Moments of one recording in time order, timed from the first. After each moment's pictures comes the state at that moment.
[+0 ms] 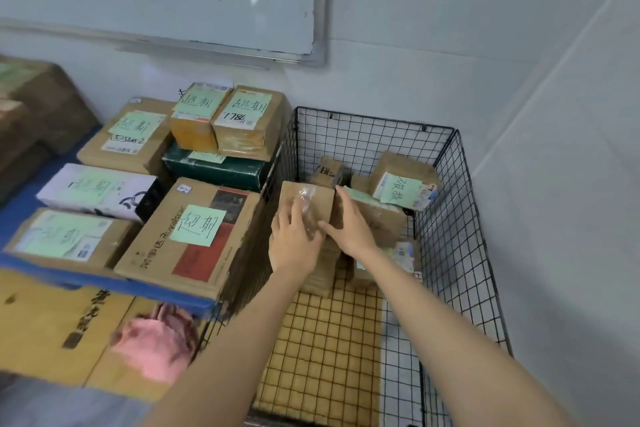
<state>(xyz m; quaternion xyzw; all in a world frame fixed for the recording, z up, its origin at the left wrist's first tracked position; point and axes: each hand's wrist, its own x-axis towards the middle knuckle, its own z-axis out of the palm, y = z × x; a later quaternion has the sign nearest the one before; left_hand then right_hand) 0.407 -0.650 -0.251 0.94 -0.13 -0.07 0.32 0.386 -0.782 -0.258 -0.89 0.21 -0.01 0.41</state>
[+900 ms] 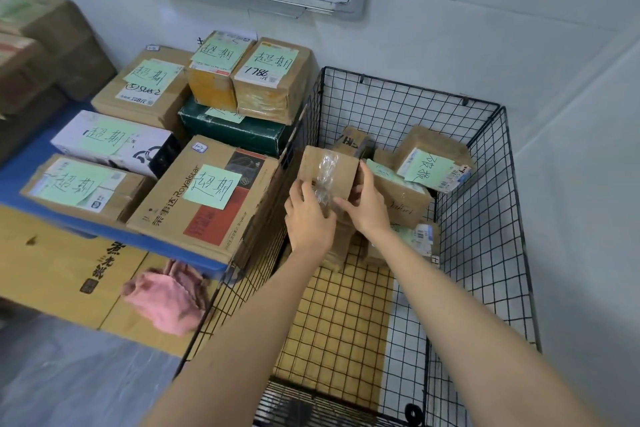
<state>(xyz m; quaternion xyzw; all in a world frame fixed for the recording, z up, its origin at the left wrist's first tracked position) 0.403 -0.657 -0.276 0.93 -0.05 -0.05 0.35 0.394 -0.776 -0.282 -0.87 0.23 -0.05 0.44</state>
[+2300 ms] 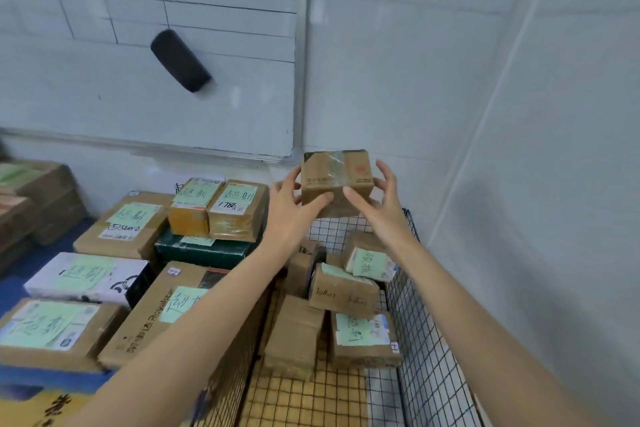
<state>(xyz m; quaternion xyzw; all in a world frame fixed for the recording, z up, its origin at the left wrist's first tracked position) 0.418 -0.661 -0.045 0.72 -0.24 -0.04 0.65 0.345 -0.808 -0.042 -0.75 0.13 -0.25 0.60</state>
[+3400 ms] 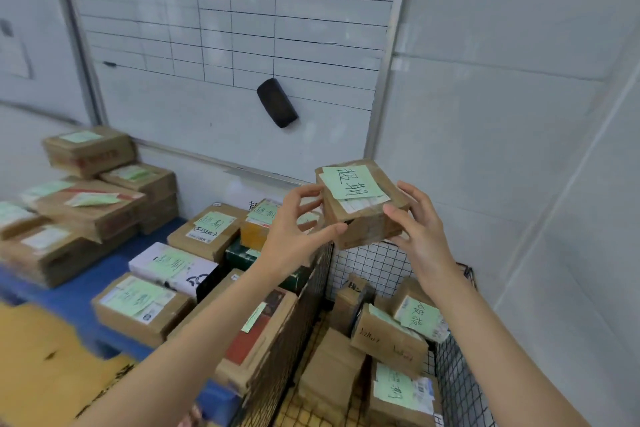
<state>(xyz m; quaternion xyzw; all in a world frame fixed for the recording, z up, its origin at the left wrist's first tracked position) 0.417 -0.569 -0.025 0.70 -0.28 0.06 0.66 0.360 -0.773 -0.004 -0.65 0.03 -0.23 0.72</state>
